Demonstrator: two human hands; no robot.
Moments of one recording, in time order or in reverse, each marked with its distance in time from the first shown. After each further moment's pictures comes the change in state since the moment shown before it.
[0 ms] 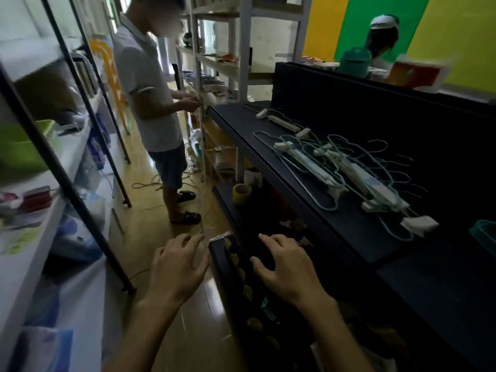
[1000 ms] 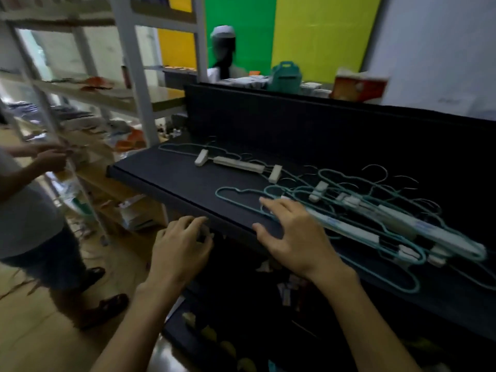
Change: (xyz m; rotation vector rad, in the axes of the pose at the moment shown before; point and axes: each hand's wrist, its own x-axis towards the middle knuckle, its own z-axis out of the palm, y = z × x) left_hand 0.381 -0.022 0.052 -0.150 -0.074 0.572; right_hand 0.266 -0.016 -0.047 -0.065 0.433 0.336
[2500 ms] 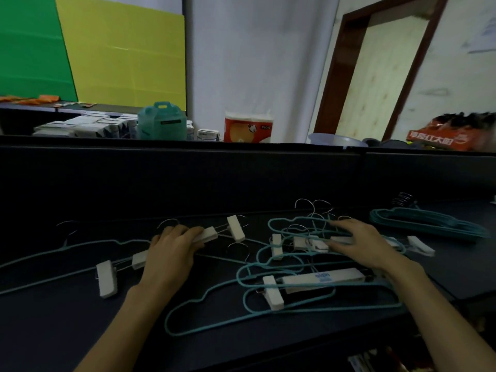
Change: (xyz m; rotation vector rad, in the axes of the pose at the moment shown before) left_hand 0.268 0.031 0.093 -0.426 -0.170 0.743; right_hand 0.018 0.098 -0.077 -0.384 0.094 1.042
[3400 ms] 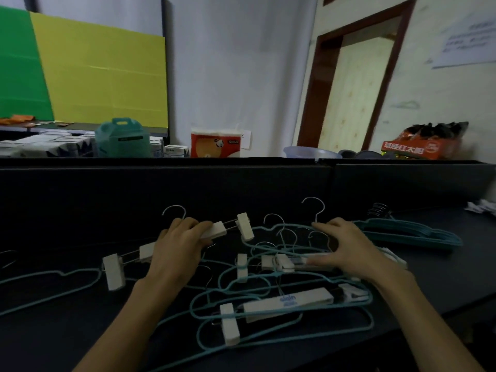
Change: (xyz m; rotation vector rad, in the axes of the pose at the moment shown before) left_hand 0.057 0.075 0.027 0.001 0.114 0.175; right_hand 0.002 0.029 -0.029 0.000 0.094 -0.098
